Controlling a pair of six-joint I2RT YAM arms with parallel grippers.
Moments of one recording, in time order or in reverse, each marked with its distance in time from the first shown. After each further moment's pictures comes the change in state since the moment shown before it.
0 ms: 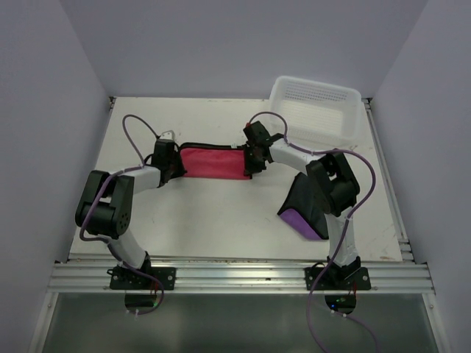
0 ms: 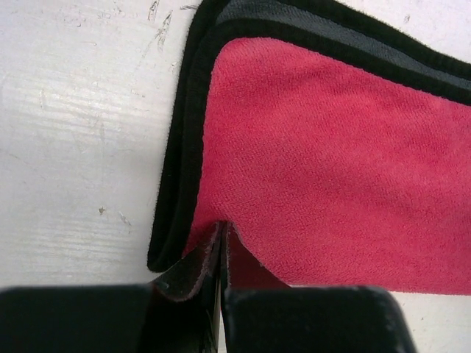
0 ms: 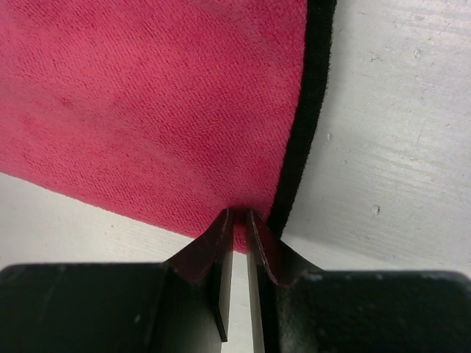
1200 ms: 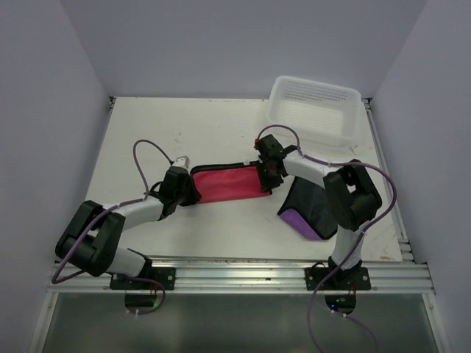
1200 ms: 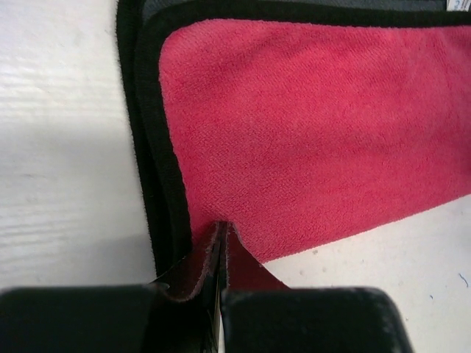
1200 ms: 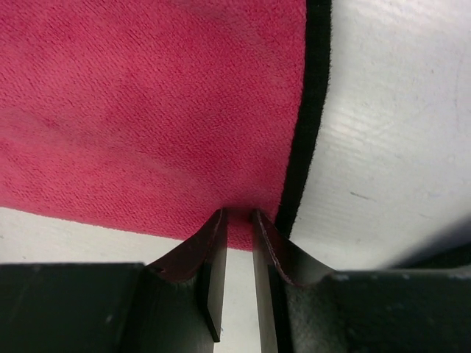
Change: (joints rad) left arm -0.219 -0.285 -0.311 0.028 0.047 -0.169; right arm -0.008 -0.214 -0.282 -0.048 0.045 -0.153
